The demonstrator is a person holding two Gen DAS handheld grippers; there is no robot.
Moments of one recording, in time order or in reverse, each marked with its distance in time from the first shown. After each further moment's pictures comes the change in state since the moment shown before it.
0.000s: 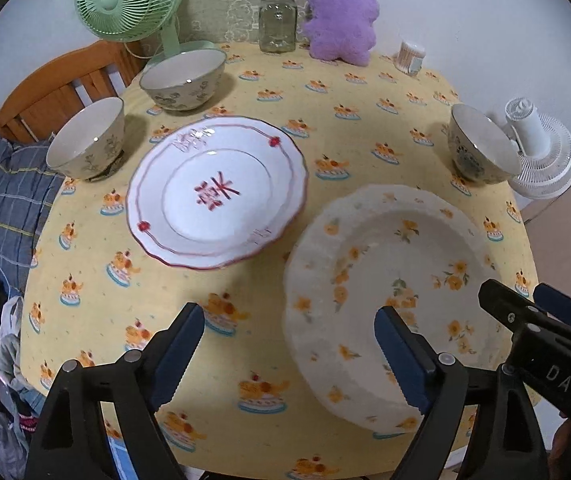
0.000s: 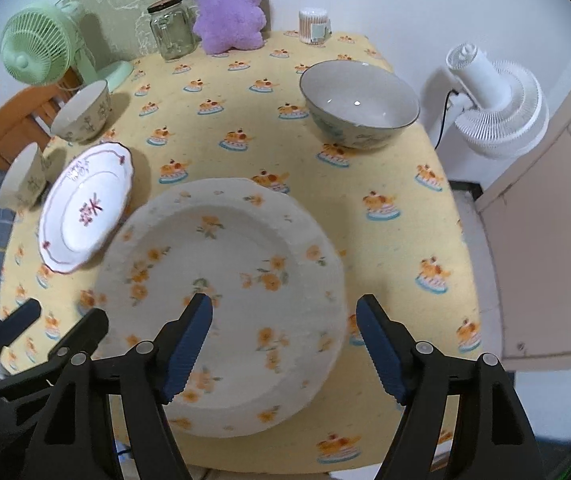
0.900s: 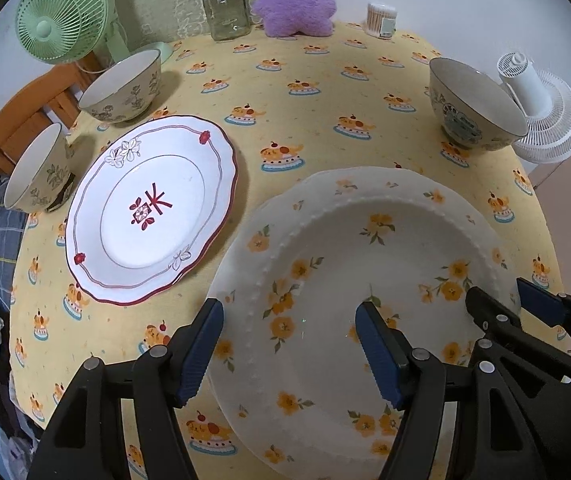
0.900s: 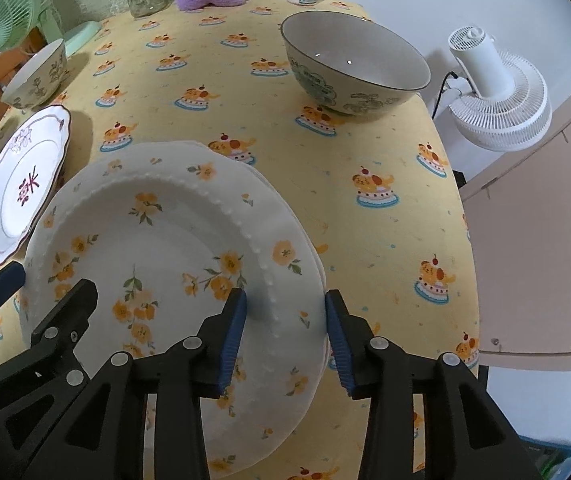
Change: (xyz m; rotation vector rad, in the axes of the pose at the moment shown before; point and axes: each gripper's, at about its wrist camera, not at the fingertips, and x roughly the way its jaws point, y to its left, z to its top) left arm 0.049 -0.060 0.011 0.105 0.050 0.042; right arm 0.062 -0.016 0.004 -0.080 0.085 -0.130
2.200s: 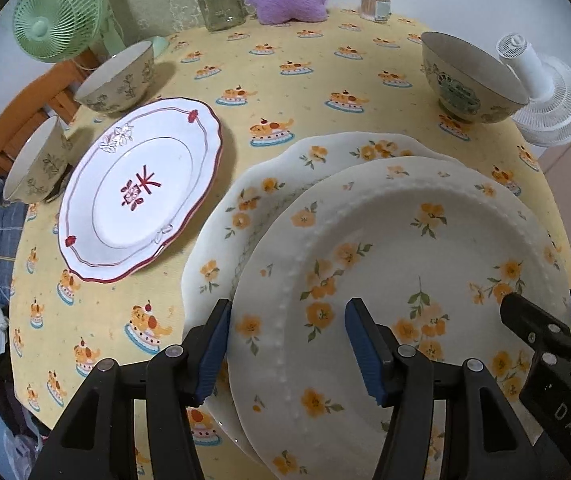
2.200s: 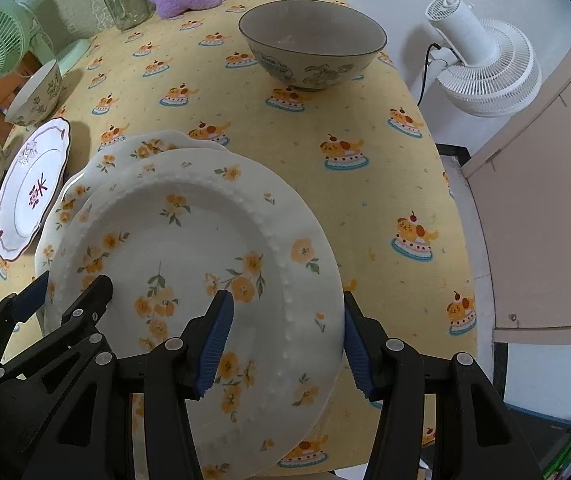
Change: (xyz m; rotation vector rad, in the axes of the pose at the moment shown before) left arm 0.011 -0.015 -0.016 0.029 0.013 0.053; right arm -0.011 -0.029 -0.018 0.091 0.028 0.068
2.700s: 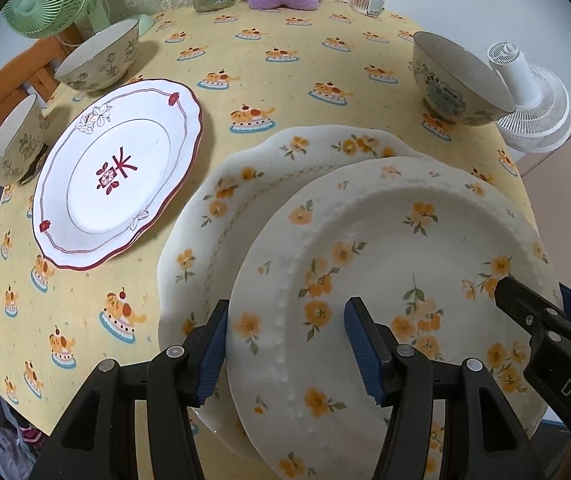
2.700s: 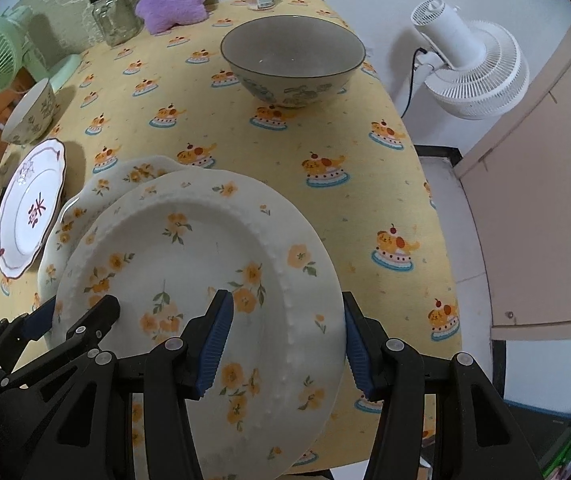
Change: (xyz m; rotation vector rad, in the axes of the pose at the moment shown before) left arm 0.001 0.006 0.003 -0.035 0.063 -0.130; right arm -0.013 -0.008 0.007 0.024 -0.020 -0.018
